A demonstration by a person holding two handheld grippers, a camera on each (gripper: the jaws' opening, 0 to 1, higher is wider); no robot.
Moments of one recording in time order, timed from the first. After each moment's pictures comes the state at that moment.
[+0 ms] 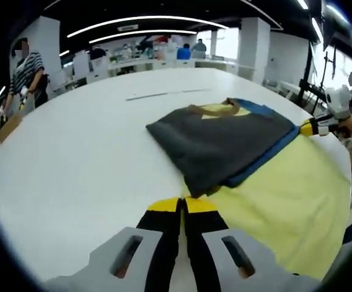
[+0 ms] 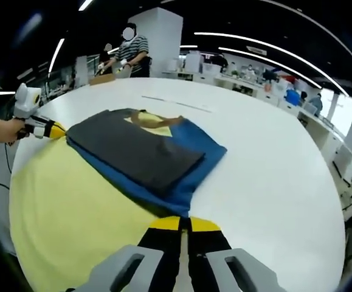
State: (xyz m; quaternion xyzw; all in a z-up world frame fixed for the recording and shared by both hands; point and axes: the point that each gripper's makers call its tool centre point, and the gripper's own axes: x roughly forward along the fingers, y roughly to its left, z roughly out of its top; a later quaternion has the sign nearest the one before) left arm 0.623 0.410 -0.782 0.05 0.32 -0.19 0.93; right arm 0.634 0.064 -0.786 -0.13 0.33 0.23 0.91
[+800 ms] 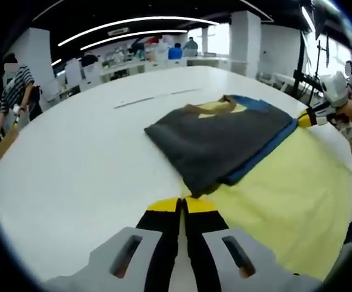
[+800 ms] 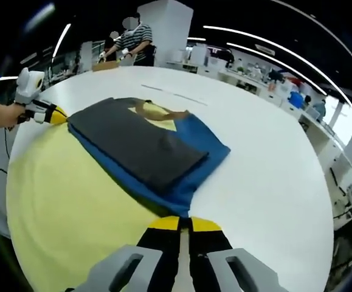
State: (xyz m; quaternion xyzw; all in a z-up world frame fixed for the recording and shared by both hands) left arm 0.628 0.386 -0.774 0.07 0.30 -0.21 0.93; right arm 0.636 0.040 -0.786 -0.16 0.35 0.23 0.89
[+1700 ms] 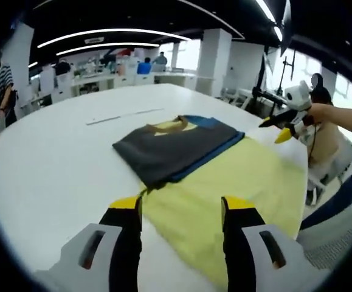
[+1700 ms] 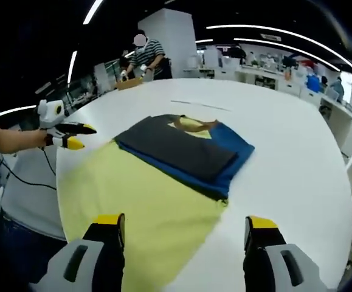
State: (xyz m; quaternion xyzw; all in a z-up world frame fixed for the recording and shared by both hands) left arm 0.548 0.360 -0.731 0.05 0.28 -0.36 0.89; right arm 0.554 0.064 -0.737 -0.07 0.36 0.34 0.86
